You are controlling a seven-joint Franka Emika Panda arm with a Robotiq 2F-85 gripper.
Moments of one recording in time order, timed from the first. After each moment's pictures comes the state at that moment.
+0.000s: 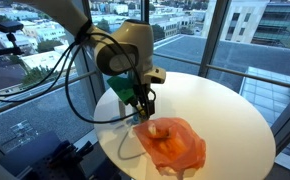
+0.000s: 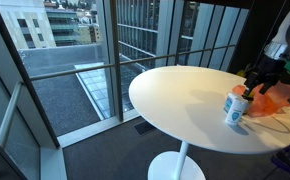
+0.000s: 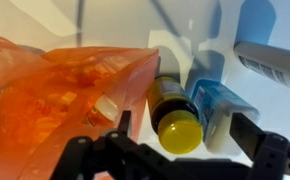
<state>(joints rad) -0.11 -0.02 -0.12 -2.50 0.07 2.52 0.00</state>
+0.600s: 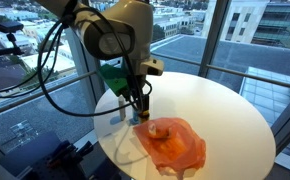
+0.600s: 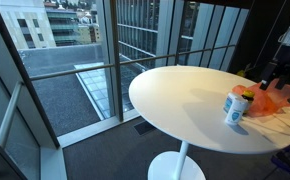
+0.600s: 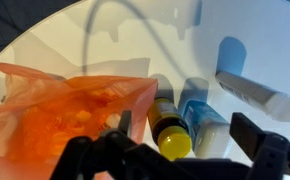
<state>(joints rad) -0.13 -0.18 -0.14 -2.51 0.07 2.29 -0.04</state>
